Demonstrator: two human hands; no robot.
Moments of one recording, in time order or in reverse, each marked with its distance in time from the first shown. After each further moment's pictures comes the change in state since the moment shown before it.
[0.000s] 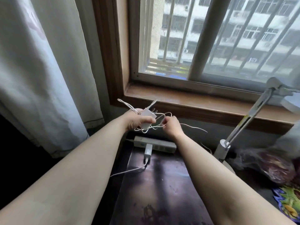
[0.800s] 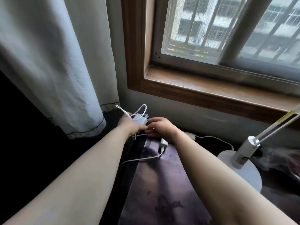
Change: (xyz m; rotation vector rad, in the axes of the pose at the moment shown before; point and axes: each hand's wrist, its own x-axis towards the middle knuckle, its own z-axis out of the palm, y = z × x) left_hand 0.007 -0.109 -0.026 0.020 0.428 -0.262; right_hand -0.020 -0.043 0.079 0.669 -0.567 0.146
